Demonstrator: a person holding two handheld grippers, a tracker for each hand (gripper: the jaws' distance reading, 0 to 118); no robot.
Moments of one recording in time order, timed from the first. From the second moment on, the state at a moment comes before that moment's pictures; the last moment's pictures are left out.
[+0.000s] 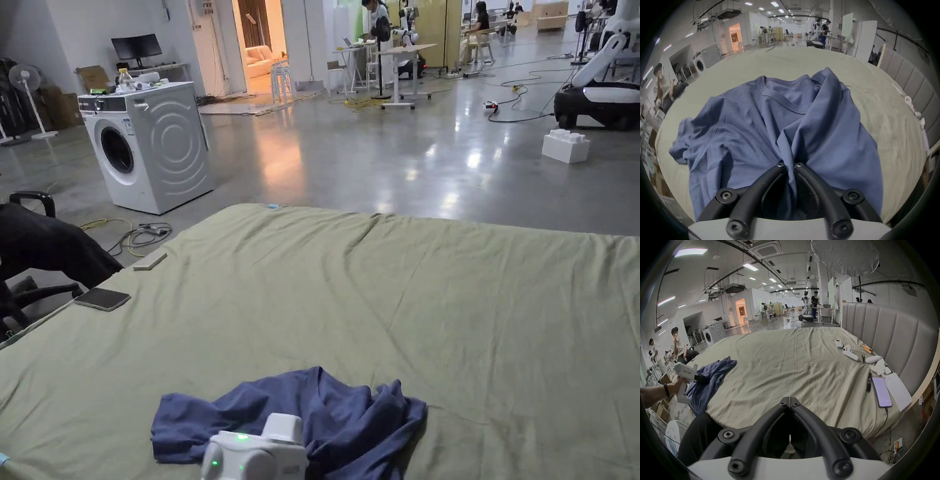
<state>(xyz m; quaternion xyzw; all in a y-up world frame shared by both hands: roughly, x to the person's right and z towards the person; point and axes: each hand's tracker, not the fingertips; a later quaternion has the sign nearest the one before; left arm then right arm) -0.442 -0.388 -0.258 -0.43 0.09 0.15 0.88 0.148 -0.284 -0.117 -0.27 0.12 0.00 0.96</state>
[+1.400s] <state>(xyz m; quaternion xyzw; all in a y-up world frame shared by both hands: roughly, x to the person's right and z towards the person) -0.132 -0.229 -0.191 -0.24 -0.27 0.12 0.93 0.185 -0.267 -0.090 -0.21 0.11 -0.06 0.97</state>
